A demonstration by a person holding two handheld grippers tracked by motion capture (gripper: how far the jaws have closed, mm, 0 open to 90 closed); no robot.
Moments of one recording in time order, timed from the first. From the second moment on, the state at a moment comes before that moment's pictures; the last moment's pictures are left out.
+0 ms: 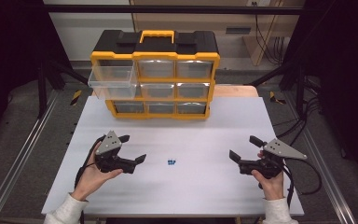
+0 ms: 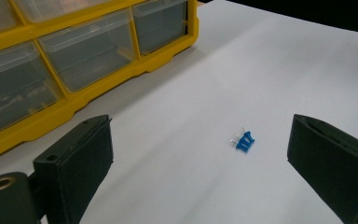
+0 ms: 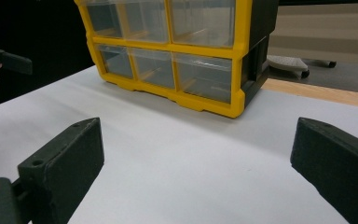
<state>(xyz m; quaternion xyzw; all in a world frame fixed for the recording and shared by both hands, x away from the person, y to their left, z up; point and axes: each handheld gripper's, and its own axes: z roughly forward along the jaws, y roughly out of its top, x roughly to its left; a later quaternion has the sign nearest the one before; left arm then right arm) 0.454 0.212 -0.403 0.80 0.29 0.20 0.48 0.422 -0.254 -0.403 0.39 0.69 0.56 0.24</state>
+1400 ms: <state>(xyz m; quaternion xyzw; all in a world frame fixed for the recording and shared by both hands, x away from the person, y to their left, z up) 0.474 0.130 -0.444 0.85 0.33 0.15 0.39 0.422 -0.254 -0.404 0.39 0.69 0.56 0.24</state>
